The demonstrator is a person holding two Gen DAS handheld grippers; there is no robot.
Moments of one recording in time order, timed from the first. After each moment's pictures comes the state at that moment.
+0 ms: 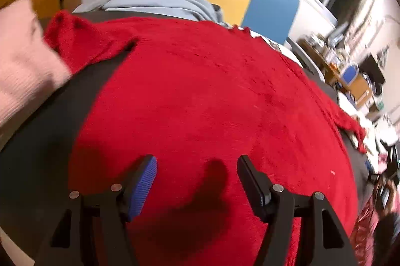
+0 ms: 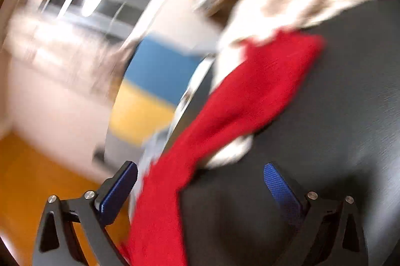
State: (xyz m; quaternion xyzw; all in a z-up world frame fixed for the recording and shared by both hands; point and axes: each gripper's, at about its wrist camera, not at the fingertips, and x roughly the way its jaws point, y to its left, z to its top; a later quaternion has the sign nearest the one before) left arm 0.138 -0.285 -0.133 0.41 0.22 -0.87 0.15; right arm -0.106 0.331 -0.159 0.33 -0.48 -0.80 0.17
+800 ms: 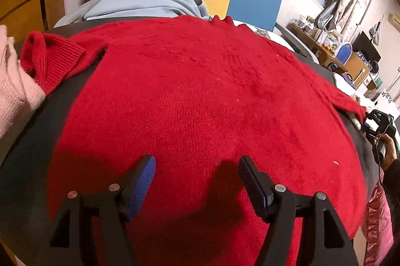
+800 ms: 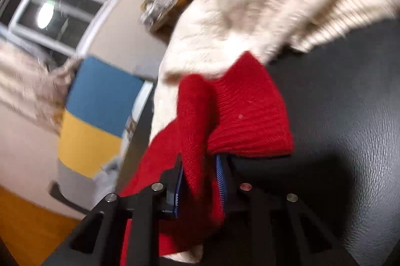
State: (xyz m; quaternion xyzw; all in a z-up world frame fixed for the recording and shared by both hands) left arm 0.122 -0.272 -0.135 0.42 0.19 -0.88 0.13; right arm -0.204 0.318 -0.174 0.36 -0.46 -0.81 0.06
